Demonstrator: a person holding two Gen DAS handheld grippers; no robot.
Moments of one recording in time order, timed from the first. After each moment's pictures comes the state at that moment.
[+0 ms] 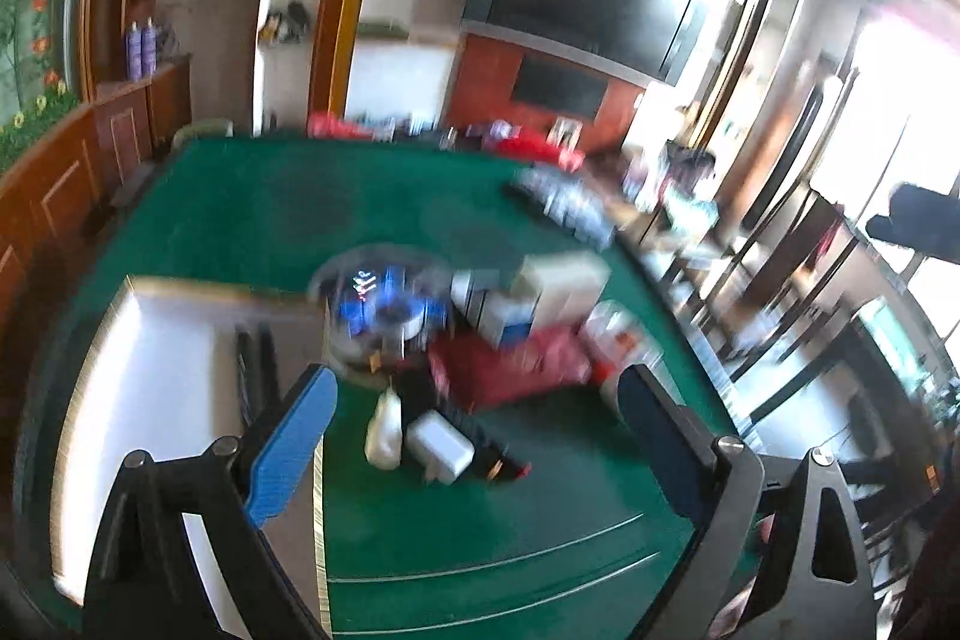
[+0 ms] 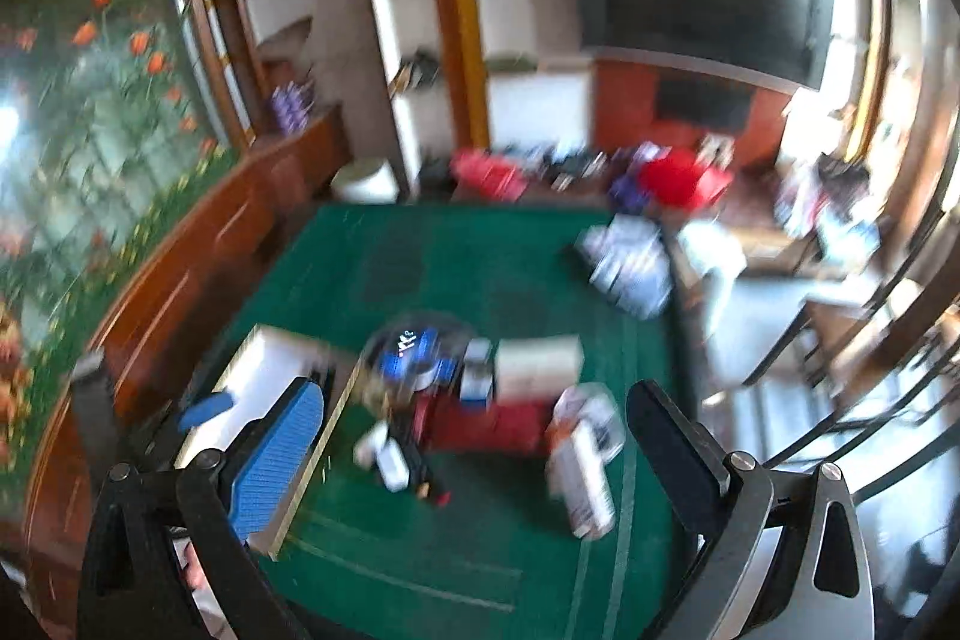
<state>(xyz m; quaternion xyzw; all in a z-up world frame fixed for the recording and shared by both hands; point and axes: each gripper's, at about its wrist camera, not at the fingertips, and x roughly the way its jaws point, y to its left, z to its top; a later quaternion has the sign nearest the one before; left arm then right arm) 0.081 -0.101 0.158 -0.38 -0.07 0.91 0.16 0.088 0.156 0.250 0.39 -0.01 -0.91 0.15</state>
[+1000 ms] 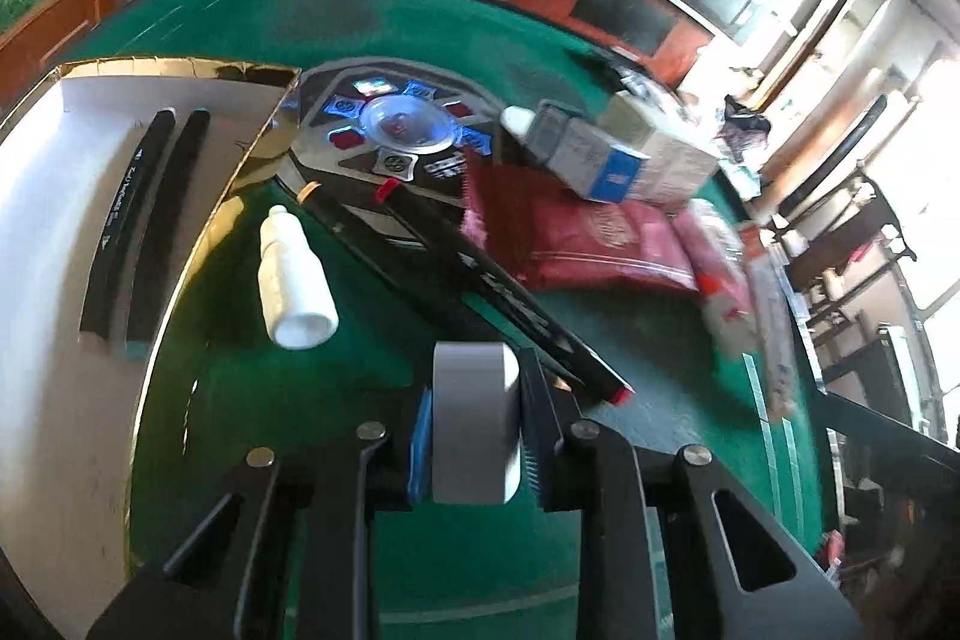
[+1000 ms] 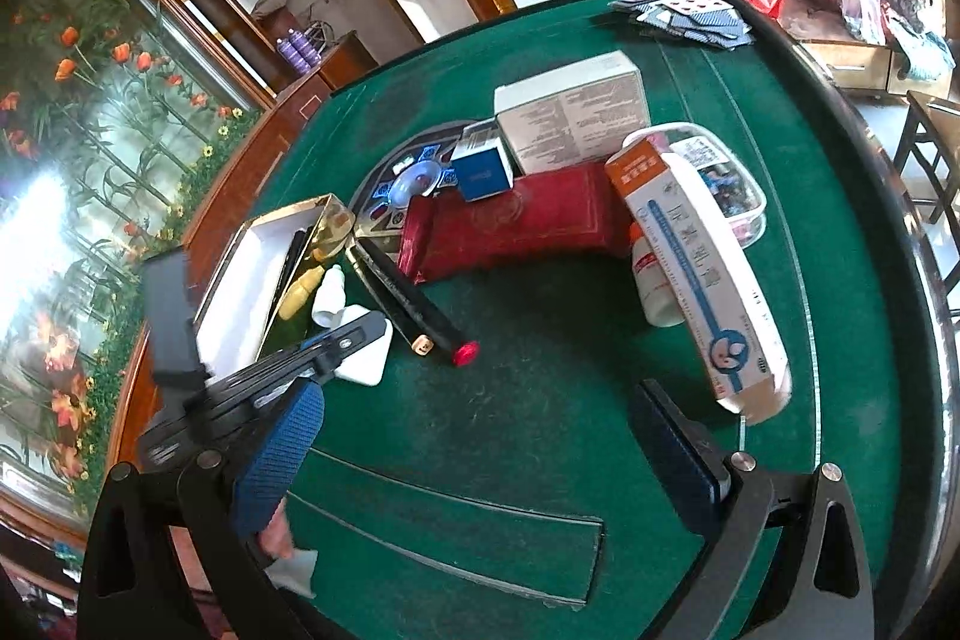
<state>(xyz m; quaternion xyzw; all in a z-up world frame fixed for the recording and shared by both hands) 0.049 -0.080 0.028 -0.46 -0.13 0.87 0.14 0.066 0.184 0.055 0.47 -0.14 -0.84 0.21</state>
